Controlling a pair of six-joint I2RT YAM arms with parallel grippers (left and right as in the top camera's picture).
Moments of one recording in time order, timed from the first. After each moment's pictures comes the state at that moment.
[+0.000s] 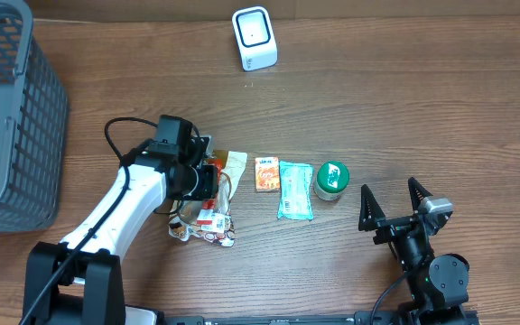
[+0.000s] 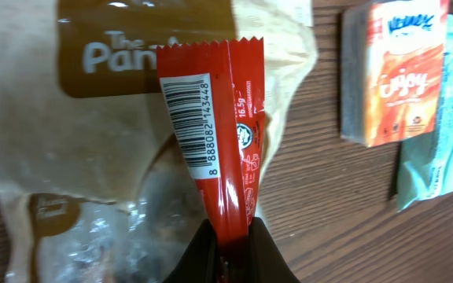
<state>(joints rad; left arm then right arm) -0.21 1.58 0.93 -0.67 0.30 -0.17 0.18 0.01 0.02 -0.04 -0.03 0.23</state>
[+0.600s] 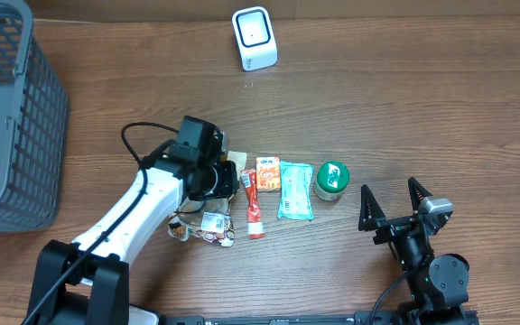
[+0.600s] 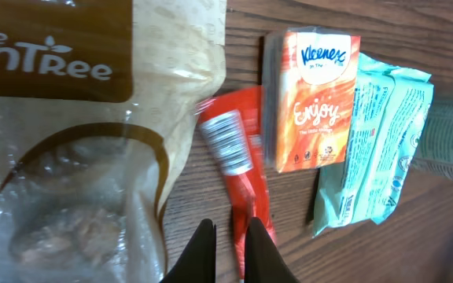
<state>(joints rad) -0.34 1.58 0.93 -0.58 0.32 -0.45 0.18 0.01 0.02 -0.04 -0.03 0.23</state>
